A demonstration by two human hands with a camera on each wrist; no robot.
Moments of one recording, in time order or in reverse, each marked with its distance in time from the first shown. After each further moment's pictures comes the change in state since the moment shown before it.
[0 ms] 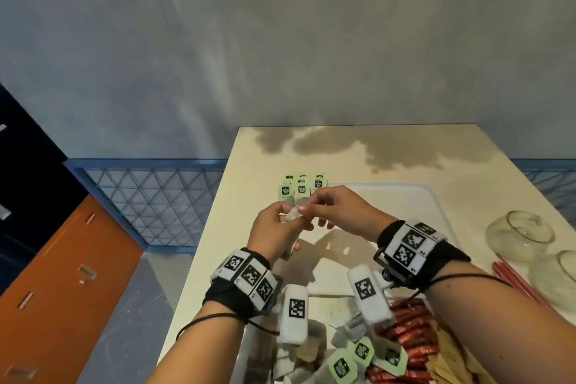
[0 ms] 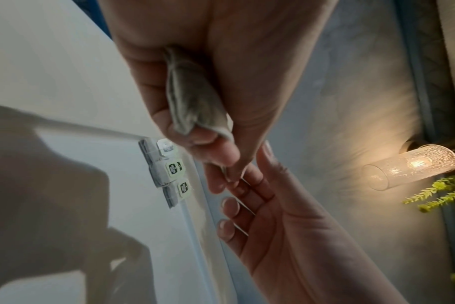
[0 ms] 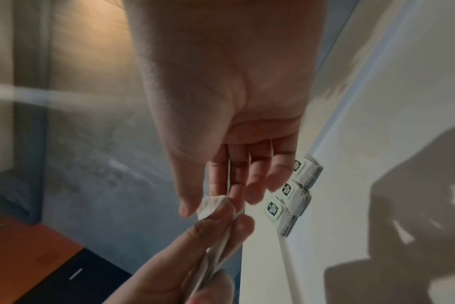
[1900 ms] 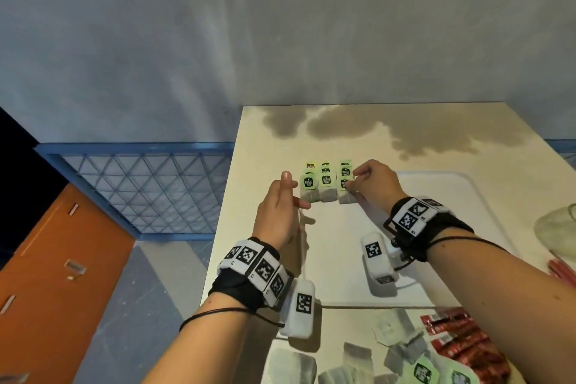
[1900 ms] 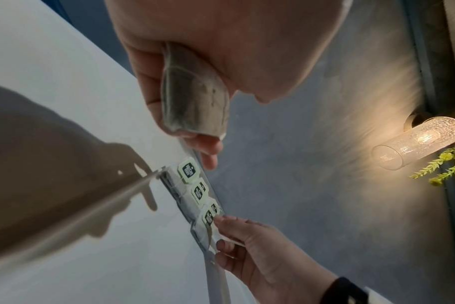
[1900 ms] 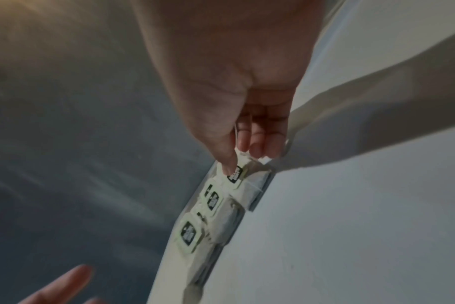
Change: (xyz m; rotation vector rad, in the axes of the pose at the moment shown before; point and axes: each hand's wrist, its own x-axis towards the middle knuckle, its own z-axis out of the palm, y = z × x) left_hand 0.058 -0.015 -0.047 0.013 0.020 0.053; right_hand 0.094 0.067 -0.002 -0.187 0.522 0.317
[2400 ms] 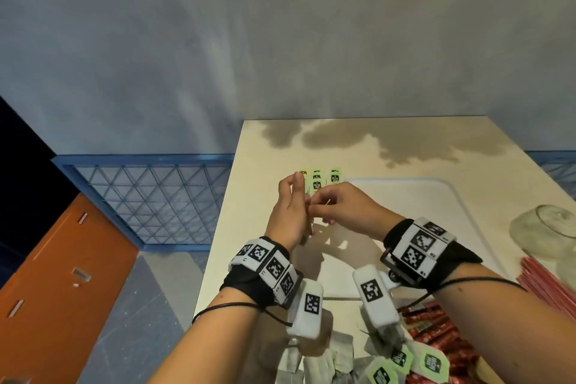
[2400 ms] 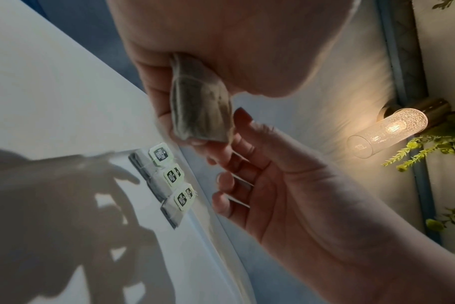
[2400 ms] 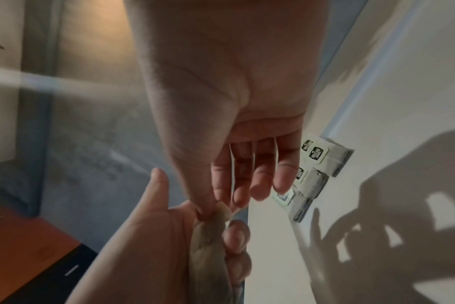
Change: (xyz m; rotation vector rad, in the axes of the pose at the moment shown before) left_hand -0.028 0.018 0.028 0.079 -0.062 0.075; right_hand -0.090 -0.048 -0.020 0.122 -0.475 -0.318
